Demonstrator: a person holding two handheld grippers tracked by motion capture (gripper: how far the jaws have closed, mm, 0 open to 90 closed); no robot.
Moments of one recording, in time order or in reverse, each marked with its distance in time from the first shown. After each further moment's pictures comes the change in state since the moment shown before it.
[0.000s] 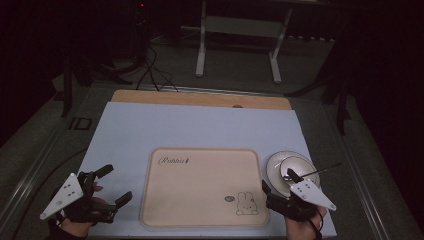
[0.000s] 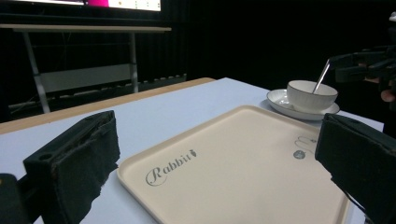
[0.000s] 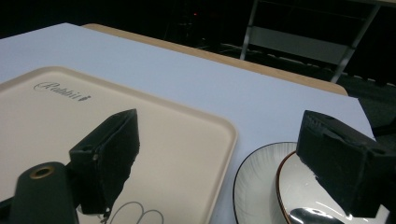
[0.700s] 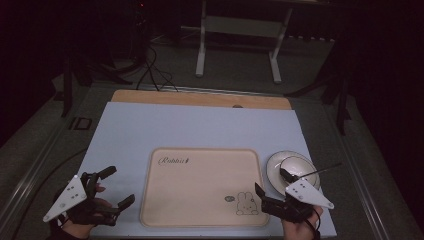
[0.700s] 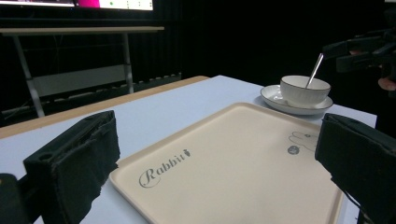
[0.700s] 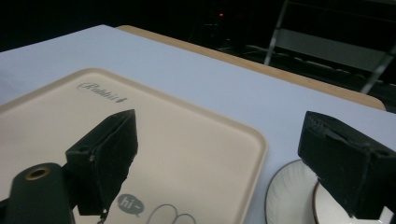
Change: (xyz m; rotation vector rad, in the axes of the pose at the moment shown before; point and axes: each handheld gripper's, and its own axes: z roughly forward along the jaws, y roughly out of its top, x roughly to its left) left arm -0.007 0.001 0.002 0.008 -0.024 0.035; right arm 0.014 0.016 -0.004 0.006 0.105 -0.023
